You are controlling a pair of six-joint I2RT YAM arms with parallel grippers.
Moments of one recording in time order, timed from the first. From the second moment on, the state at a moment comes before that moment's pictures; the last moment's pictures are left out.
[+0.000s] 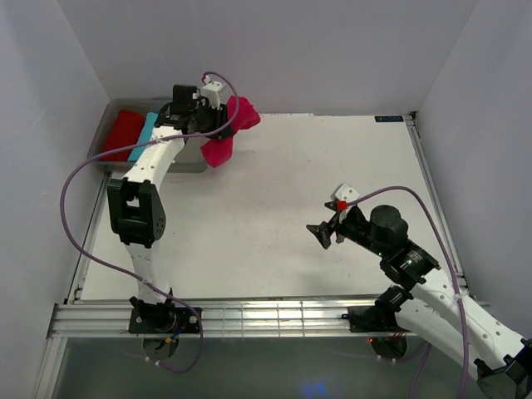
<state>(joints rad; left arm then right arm) -0.19 1.99 1.82 -0.47 0.47 0.09 0.67 0.63 0.54 -0.12 -0.21 -0.16</state>
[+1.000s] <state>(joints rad) 0.21 2.11 1.97 -0.42 0.39 0.12 0.67 0.73 0.51 -0.02 -0.24 -0.15</state>
